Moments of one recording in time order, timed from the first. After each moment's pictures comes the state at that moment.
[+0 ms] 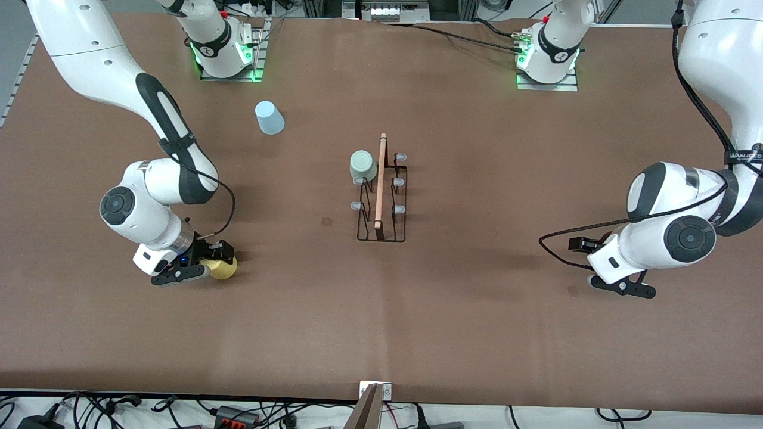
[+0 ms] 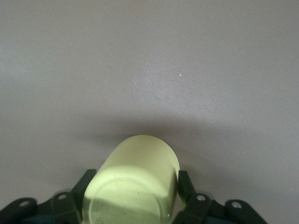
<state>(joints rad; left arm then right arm) 0.33 0.65 -0.48 -1.49 0.39 1.87 -0.06 0.00 0.63 0.12 -1.79 0.04 2.56 -0.16</state>
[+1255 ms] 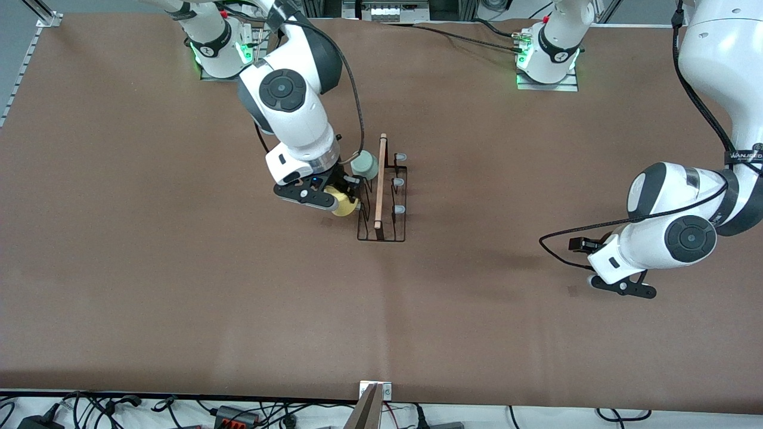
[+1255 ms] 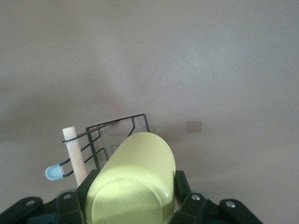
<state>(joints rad) 0.33 0.65 -0.48 -1.49 0.39 1.87 -0.06 0.52 0.43 0.17 -1.63 -0.04 2.20 0.98</state>
